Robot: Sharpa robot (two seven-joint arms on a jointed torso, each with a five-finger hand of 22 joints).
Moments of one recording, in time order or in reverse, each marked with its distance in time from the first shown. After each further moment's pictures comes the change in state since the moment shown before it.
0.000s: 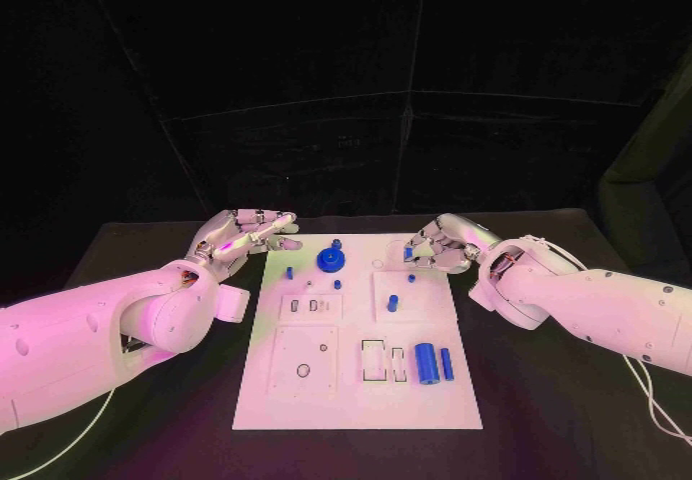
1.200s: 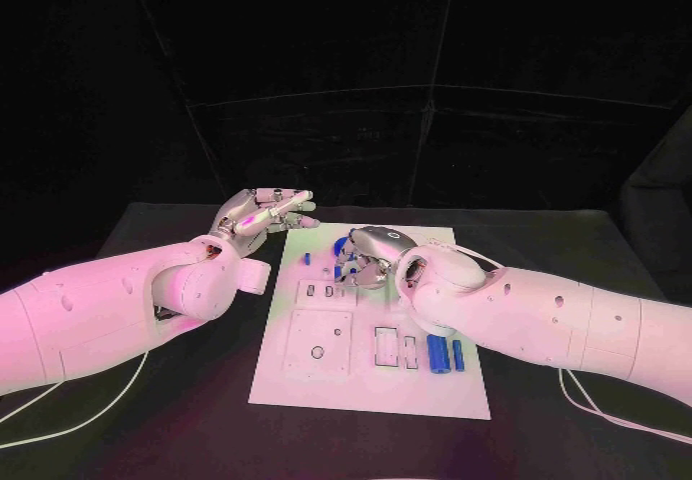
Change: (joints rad) left arm 0.001 0.037 0.000 -0.046 0.081 0.005 -0.004; left_hand 0.000 0.000 0.000 0.000 0.000 0.007 0.000 0.000 0.000 0.007 0.000 0.000 0.000 0.000 0.000 0.000 0.002 0.000 0.000 0.000 0.000 -0.001; right arm -0.010 0.334 -0.035 -0.042 -0.300 0.088 -0.232; right_hand -0.028 -0.010 0.005 0.006 0.026 0.005 0.003 0.007 0.001 0.003 -0.003 0.001 0.000 0.000 -0.007 0.001 0.000 0.000 -0.004 -0.004 0.000 0.001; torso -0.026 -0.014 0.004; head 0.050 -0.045
